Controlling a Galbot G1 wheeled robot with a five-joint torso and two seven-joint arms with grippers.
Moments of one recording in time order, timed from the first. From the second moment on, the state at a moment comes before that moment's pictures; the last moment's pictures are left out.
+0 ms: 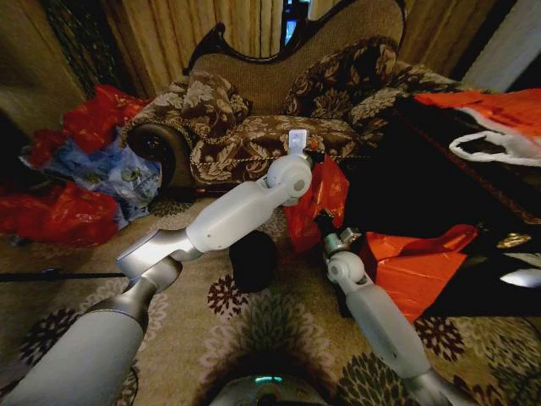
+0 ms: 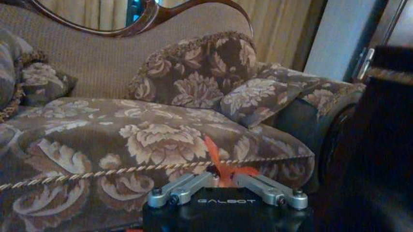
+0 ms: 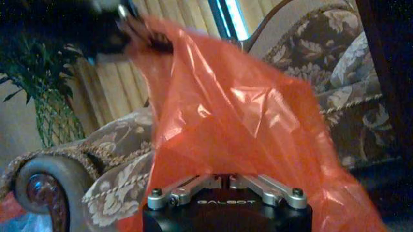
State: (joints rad) left arm -0.13 -1.33 0.49 -1.48 -1.25 0.38 -0.68; right arm -0.82 1.14 0.13 1.73 0.76 0.05 0.18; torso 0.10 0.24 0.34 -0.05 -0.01
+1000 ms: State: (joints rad) left arm -0.15 -1.25 0.48 -1.47 -1.23 0.32 -0.68; right arm -1.21 1.02 0.18 2.03 0.75 0.07 0.14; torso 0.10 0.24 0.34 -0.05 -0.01
